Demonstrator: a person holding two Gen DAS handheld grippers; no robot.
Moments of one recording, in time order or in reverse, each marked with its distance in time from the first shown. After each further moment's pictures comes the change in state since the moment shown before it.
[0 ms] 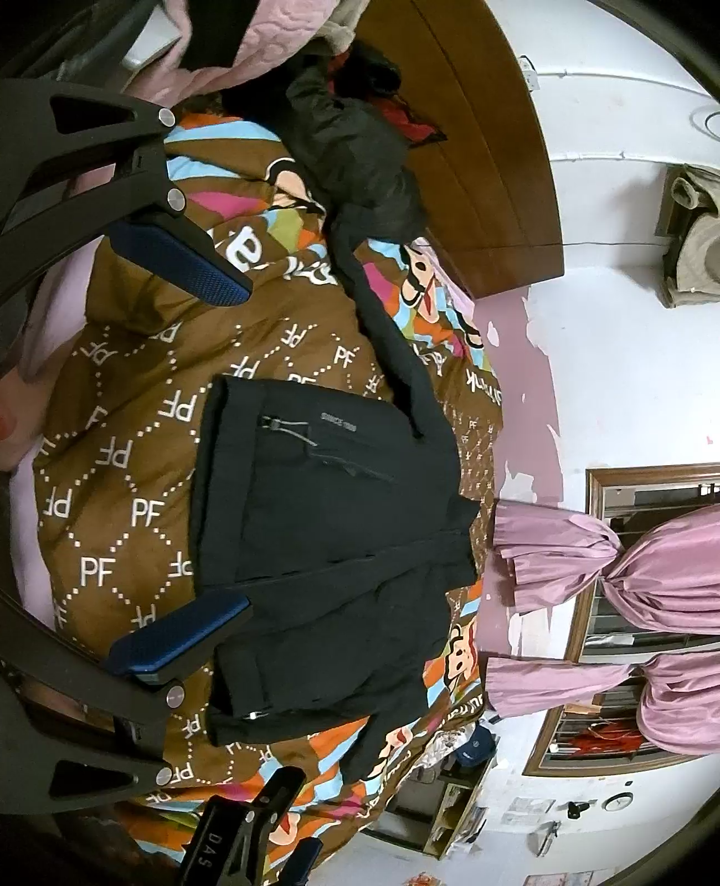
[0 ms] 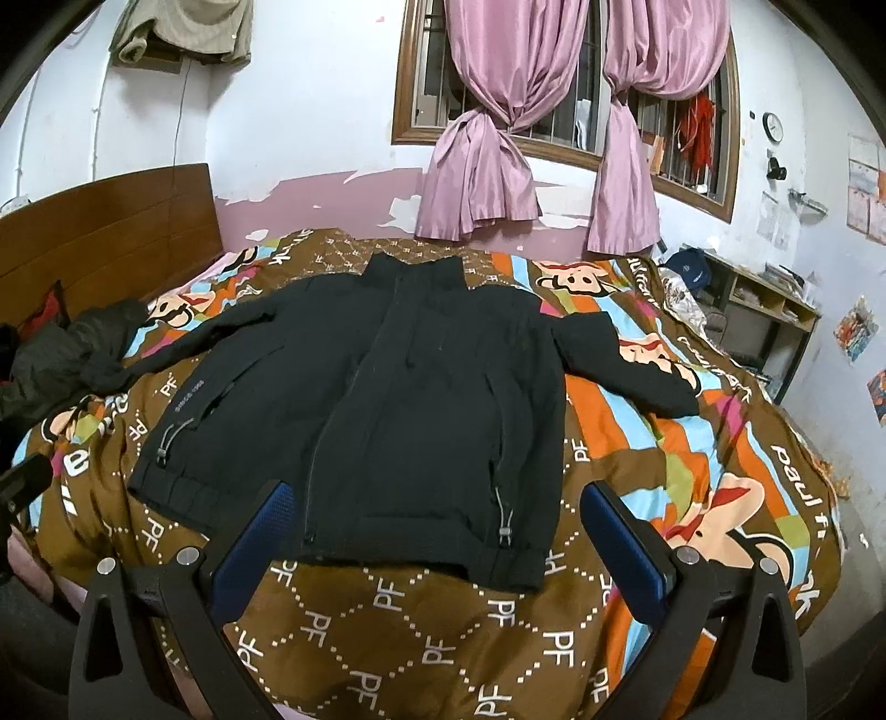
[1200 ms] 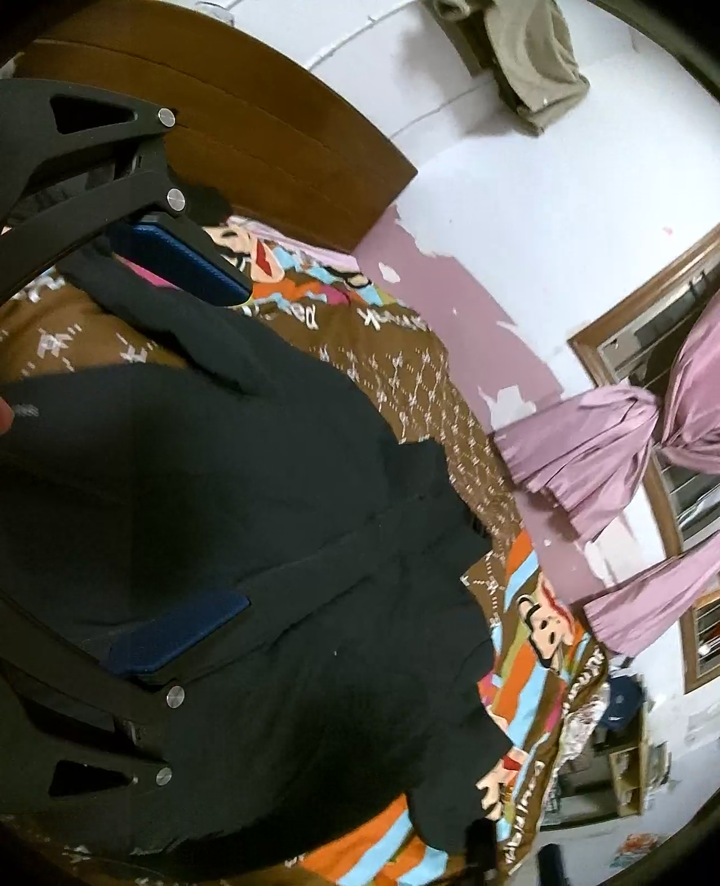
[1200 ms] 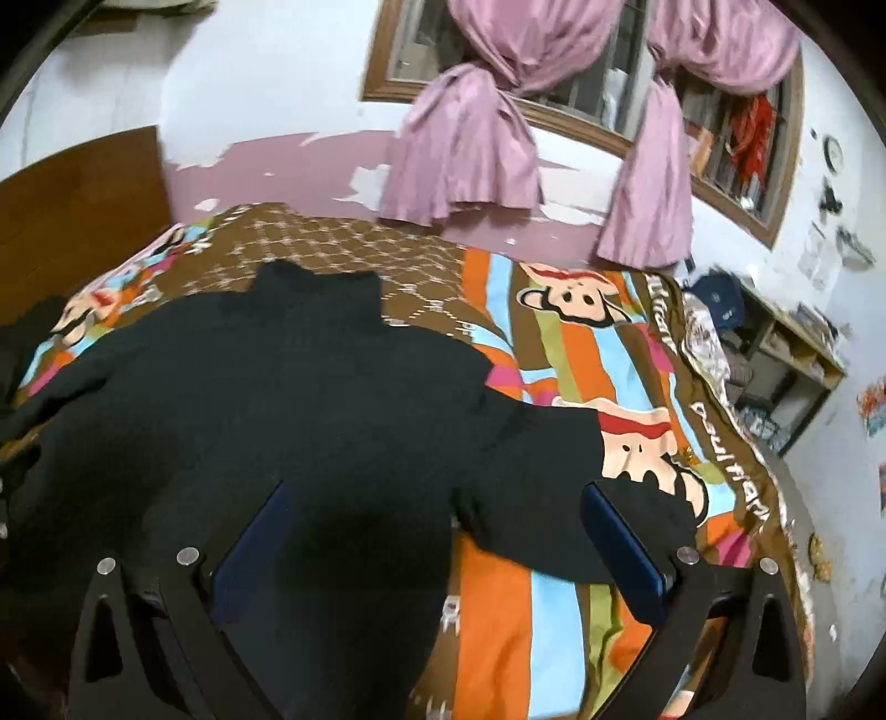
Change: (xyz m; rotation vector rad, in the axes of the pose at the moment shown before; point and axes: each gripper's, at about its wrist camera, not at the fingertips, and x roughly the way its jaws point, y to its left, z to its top) left arm 0.261 -0.111 0.162 0.544 0.042 0.115; right arm 0.273 -0.169 0.181 -0.077 0.113 -0.019
